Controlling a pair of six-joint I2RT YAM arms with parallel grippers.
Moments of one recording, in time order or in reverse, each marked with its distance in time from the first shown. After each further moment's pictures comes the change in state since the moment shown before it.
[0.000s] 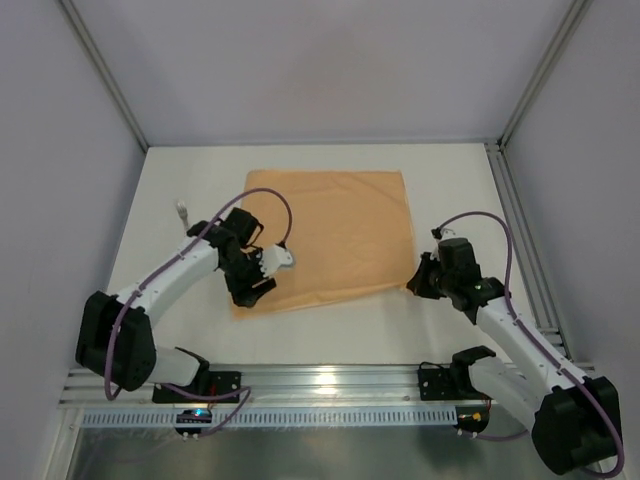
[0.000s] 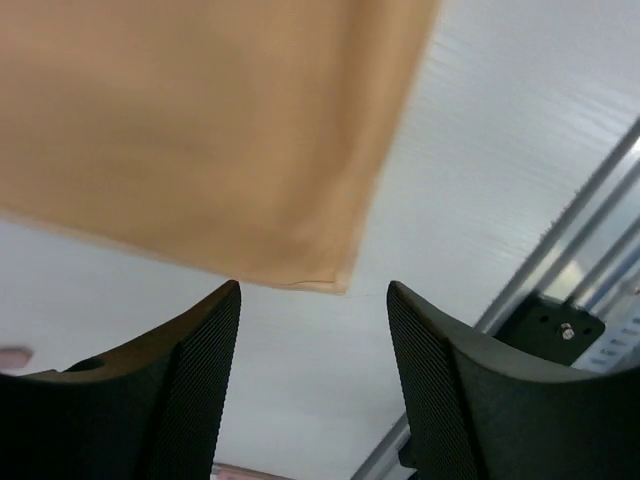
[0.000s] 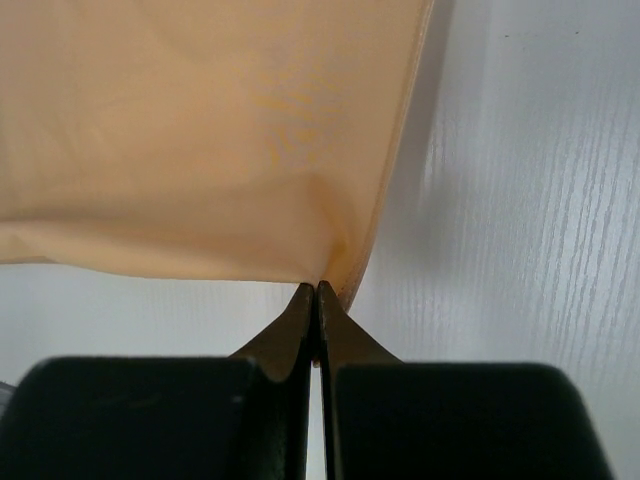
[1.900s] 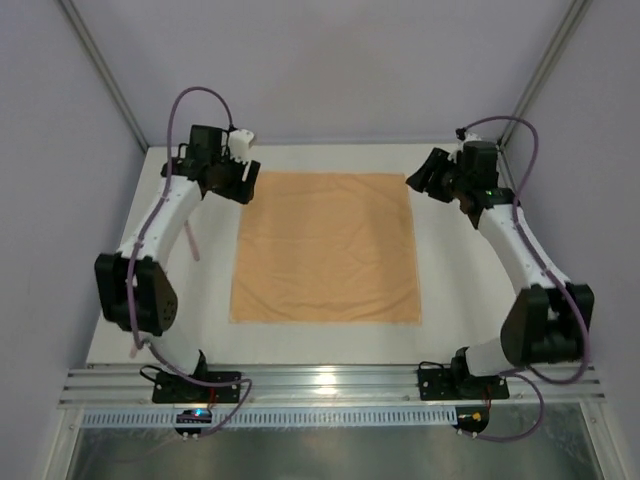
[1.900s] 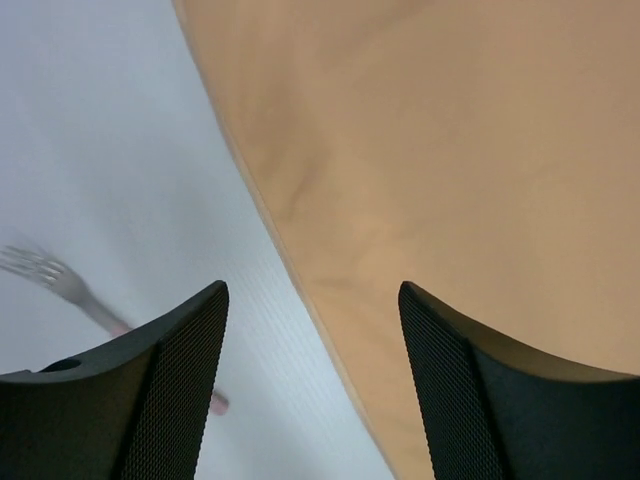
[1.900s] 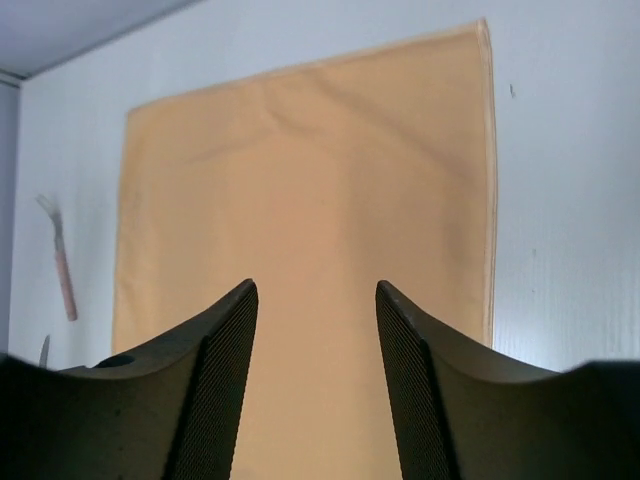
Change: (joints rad) left arm 0.299 0.423 0.638 0.311 -0.117 -0.546; right arm -0.220 0.679 0.752 0.116 -0.147 0.015
